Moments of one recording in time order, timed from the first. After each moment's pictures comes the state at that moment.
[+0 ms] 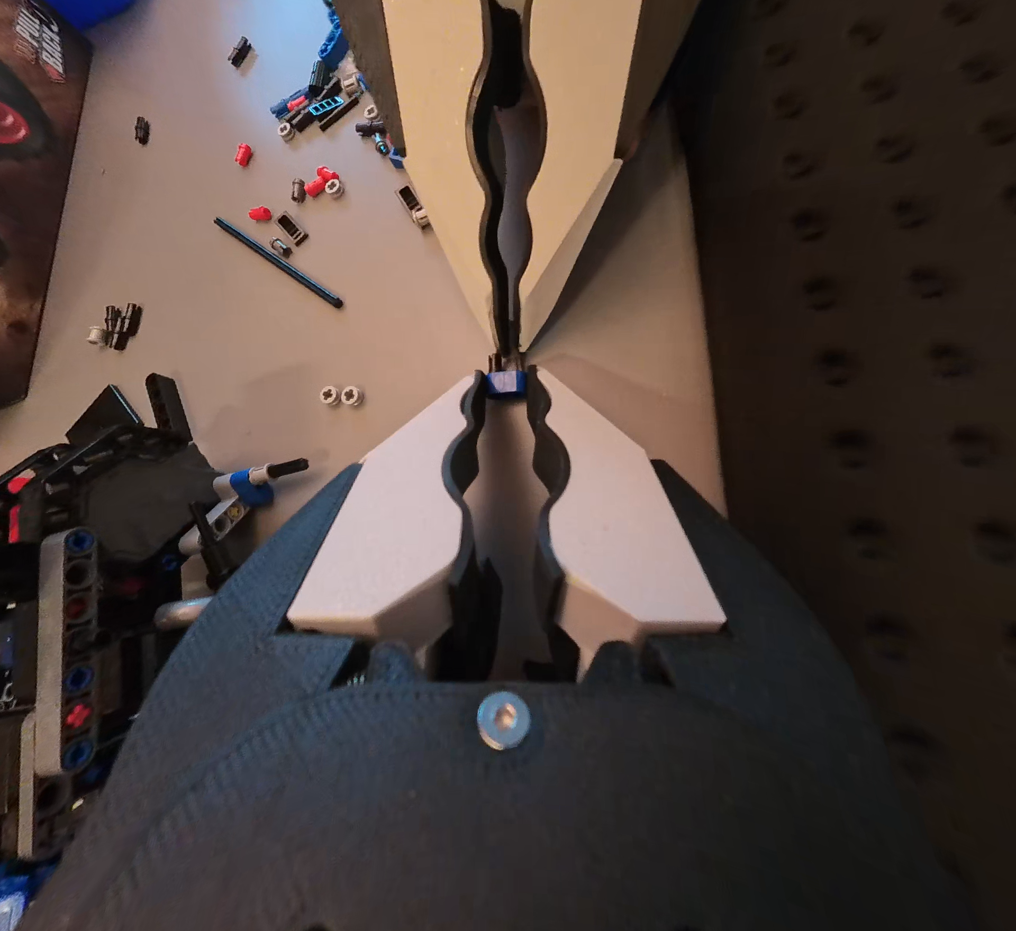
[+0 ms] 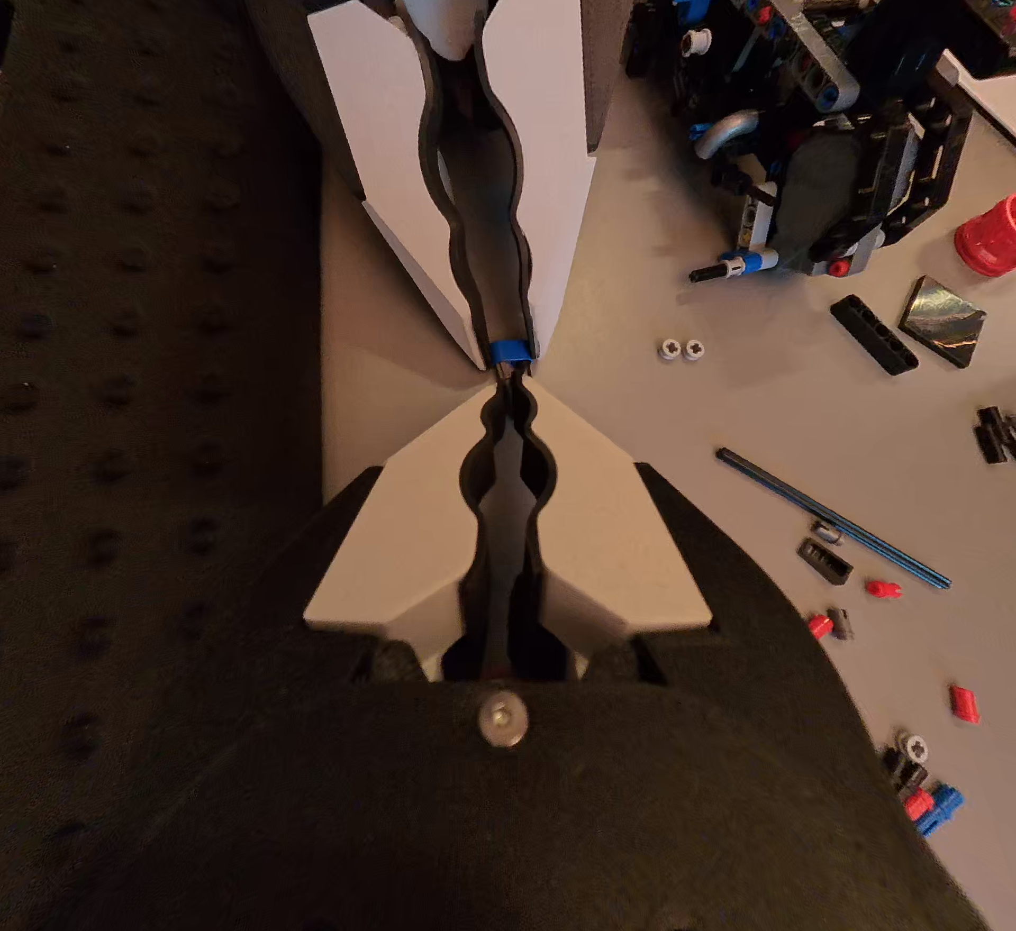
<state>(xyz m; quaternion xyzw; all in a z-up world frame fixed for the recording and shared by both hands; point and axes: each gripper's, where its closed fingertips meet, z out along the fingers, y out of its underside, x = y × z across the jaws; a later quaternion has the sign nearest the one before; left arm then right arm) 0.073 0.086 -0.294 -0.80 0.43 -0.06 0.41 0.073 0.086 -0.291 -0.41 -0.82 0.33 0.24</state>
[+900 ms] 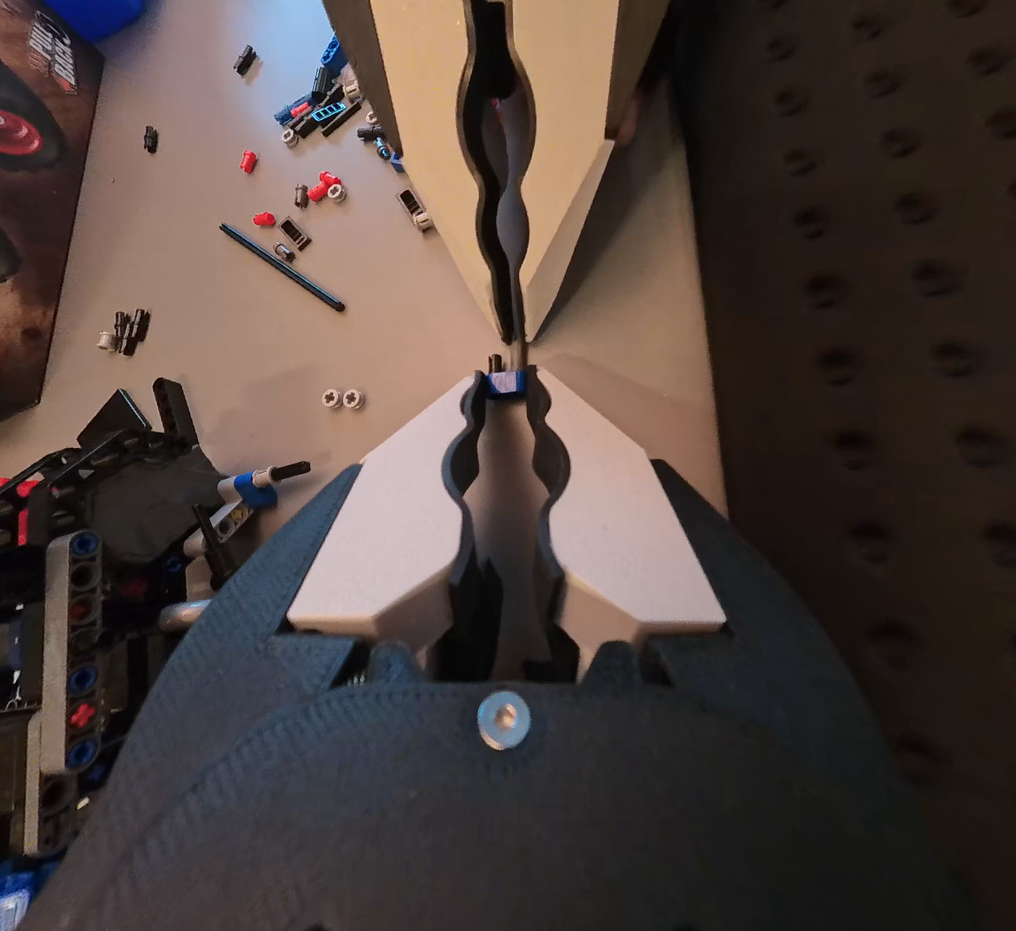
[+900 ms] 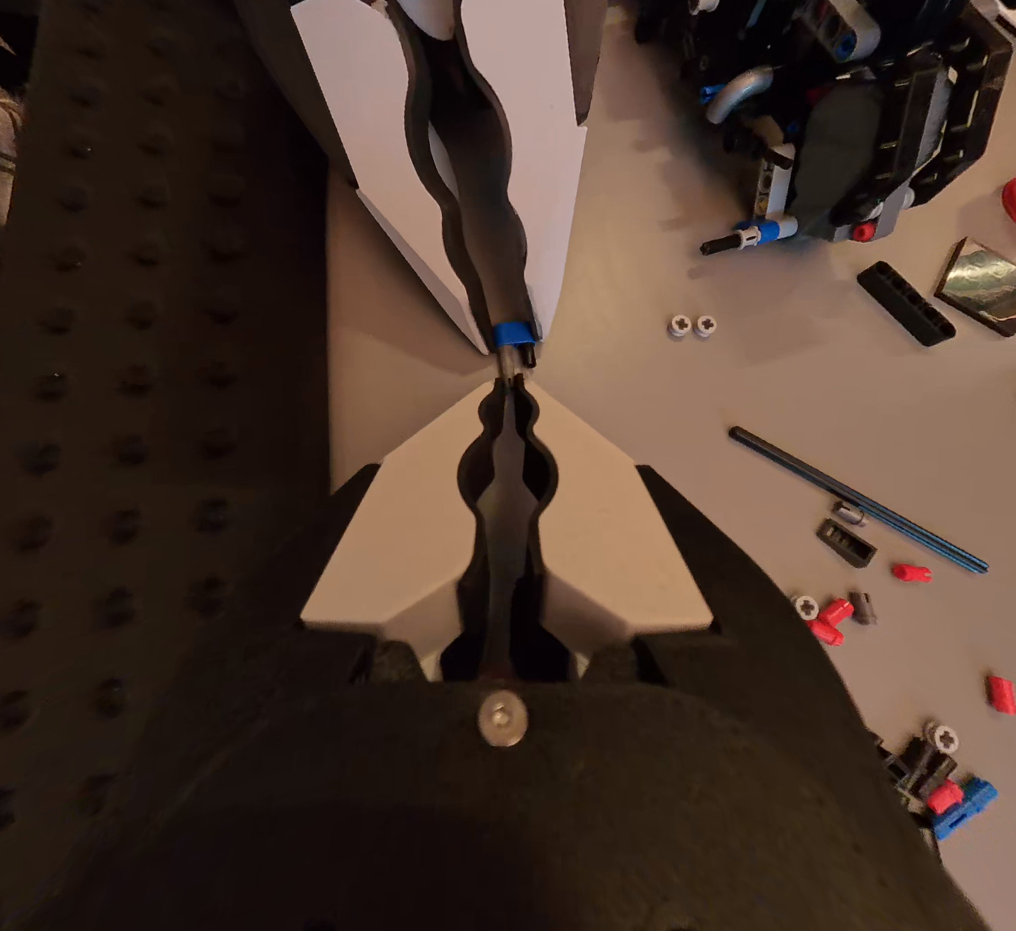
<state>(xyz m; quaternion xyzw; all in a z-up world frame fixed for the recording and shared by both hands) 0.073 0.088 -0.293 -0.80 0.43 -0.05 0.42 0.080 0.089 -0.293 -0.42 -0.81 0.34 0.21</state>
